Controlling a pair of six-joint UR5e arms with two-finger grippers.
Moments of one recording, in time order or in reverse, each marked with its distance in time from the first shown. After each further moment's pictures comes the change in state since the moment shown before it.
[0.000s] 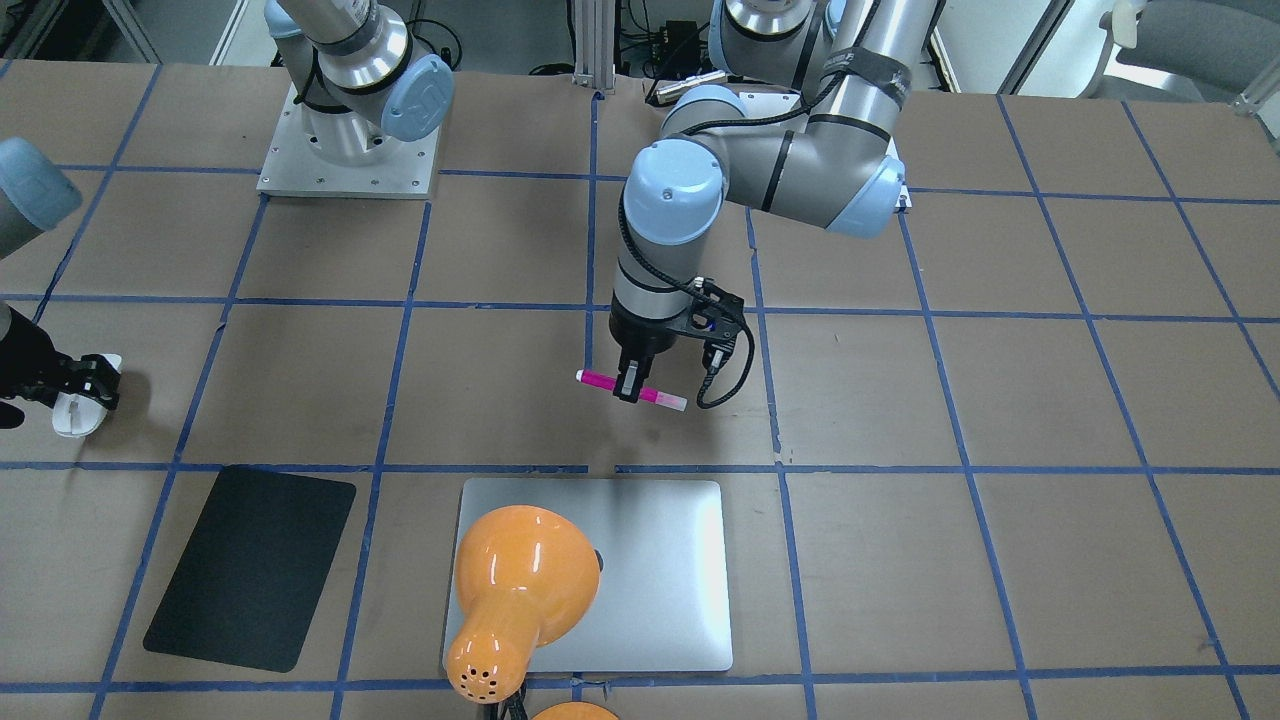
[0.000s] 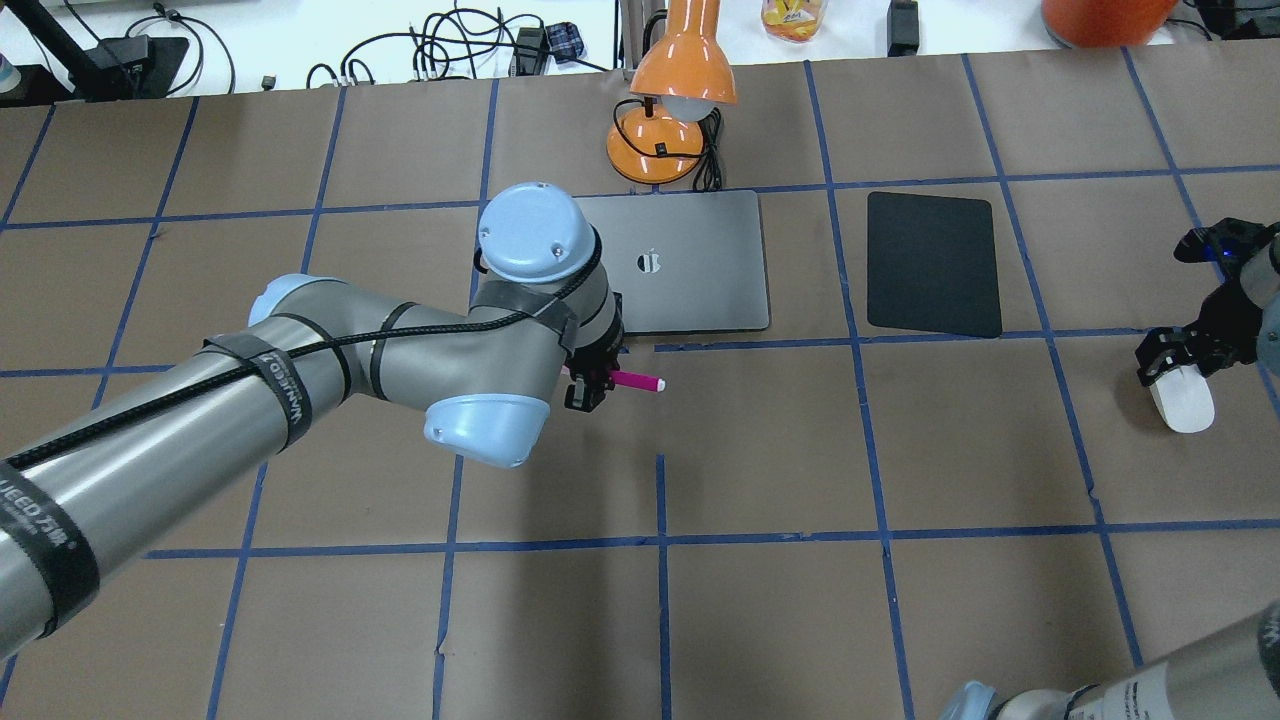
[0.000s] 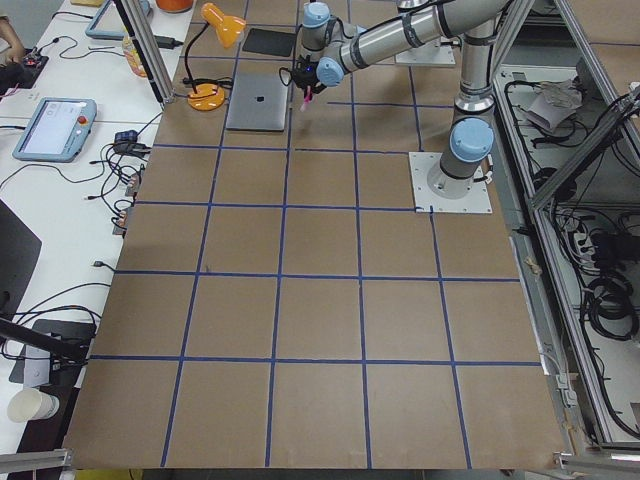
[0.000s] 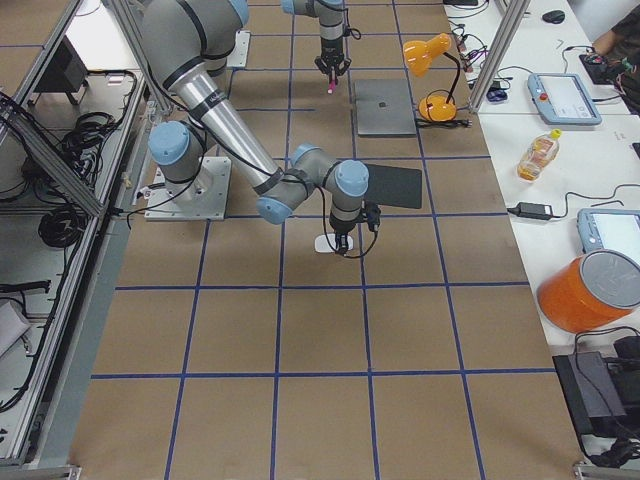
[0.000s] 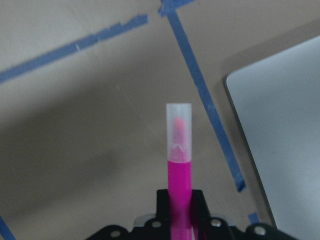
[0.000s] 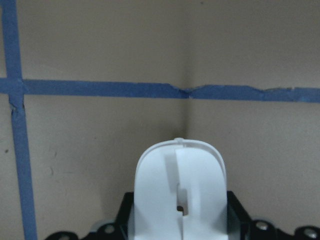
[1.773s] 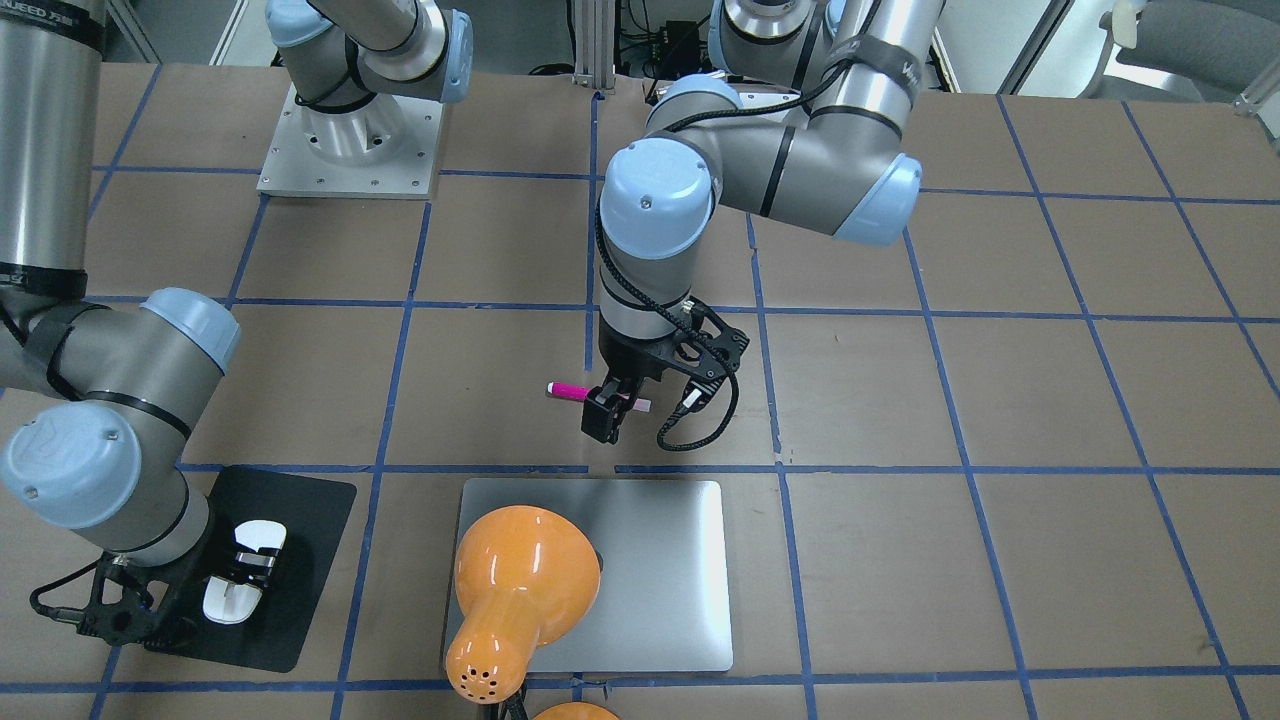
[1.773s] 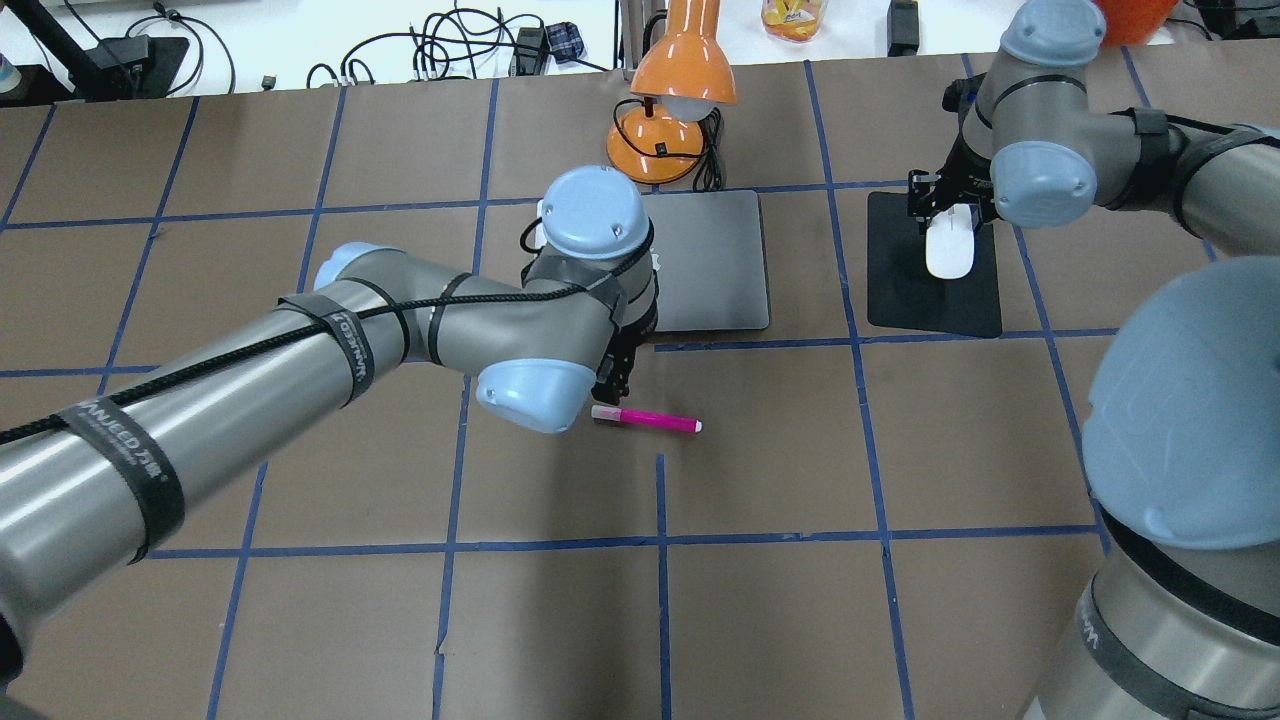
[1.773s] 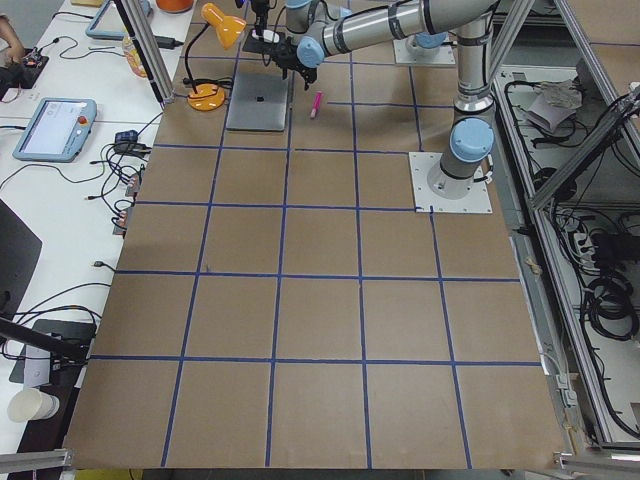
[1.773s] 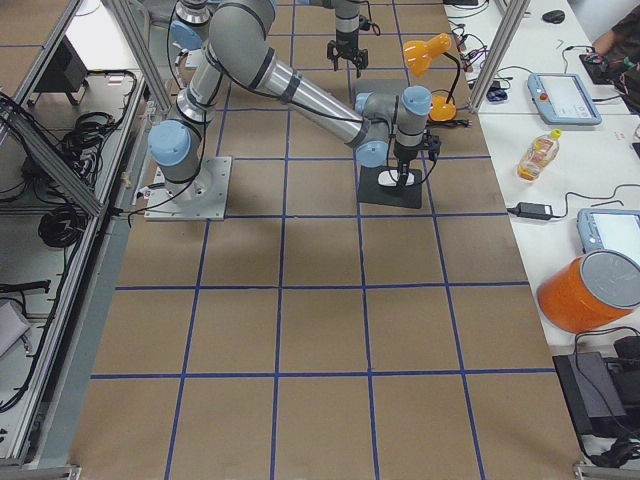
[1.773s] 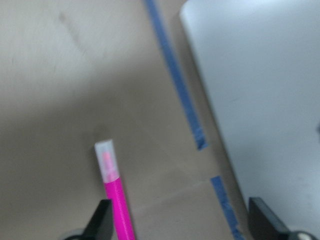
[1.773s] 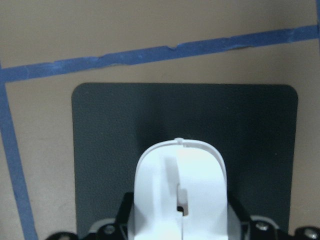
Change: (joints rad) left arm 0.041 -0.012 0.283 -0.310 0.035 0.504; right arm 0.496 0.272 -0.418 0.073 0.007 0.661
